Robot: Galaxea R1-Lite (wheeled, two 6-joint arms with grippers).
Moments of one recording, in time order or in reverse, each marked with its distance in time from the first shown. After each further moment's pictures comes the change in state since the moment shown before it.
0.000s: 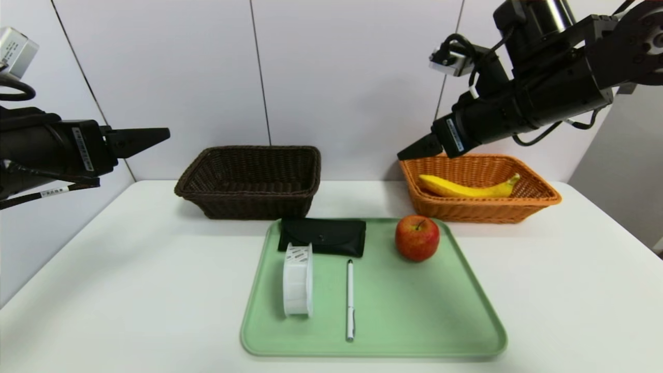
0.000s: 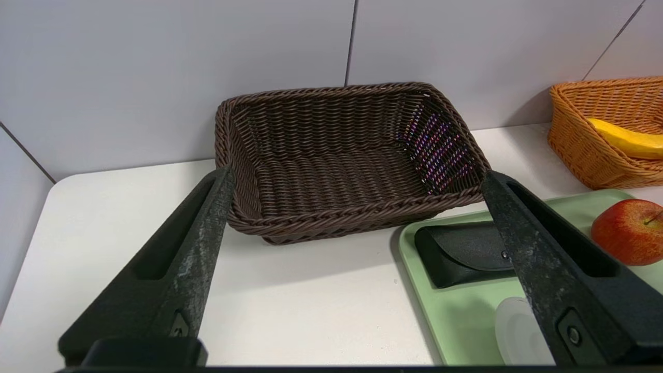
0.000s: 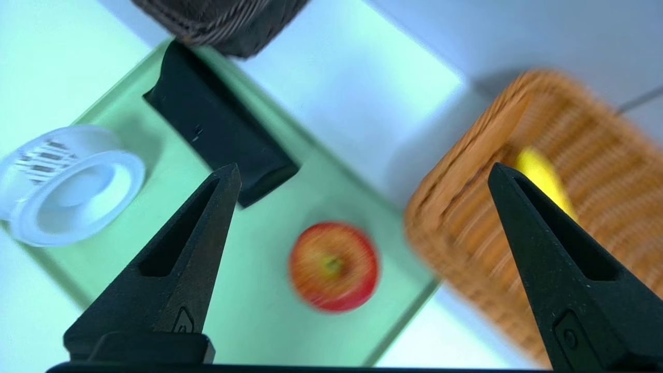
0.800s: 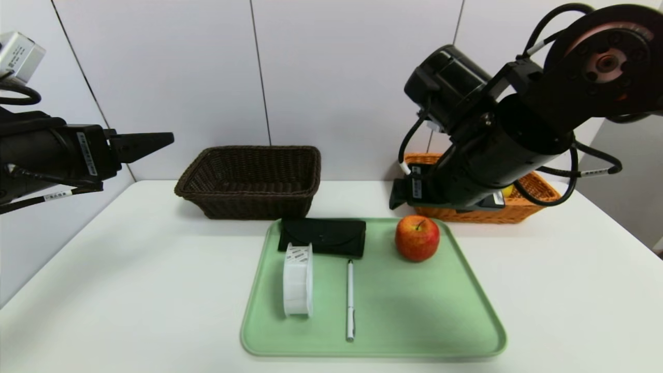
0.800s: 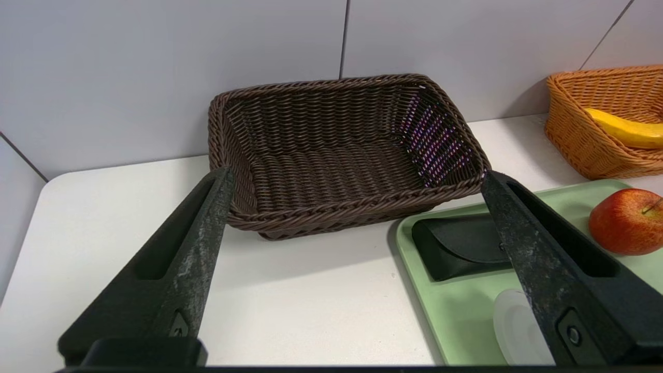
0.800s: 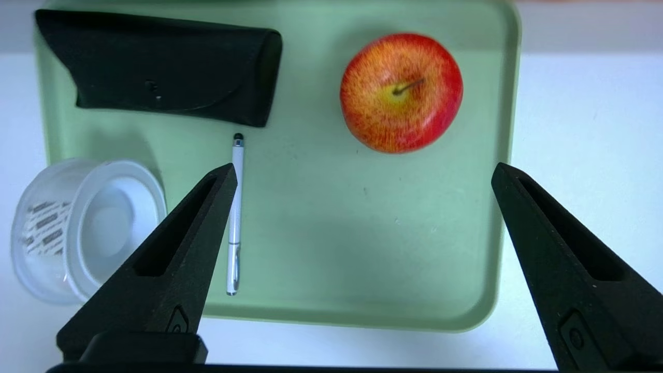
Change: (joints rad) left arm -0.011 0.001 0.007 0.005 -0.005 0.011; right arm 0.271 0.044 0.007 0.318 -0.481 0.837
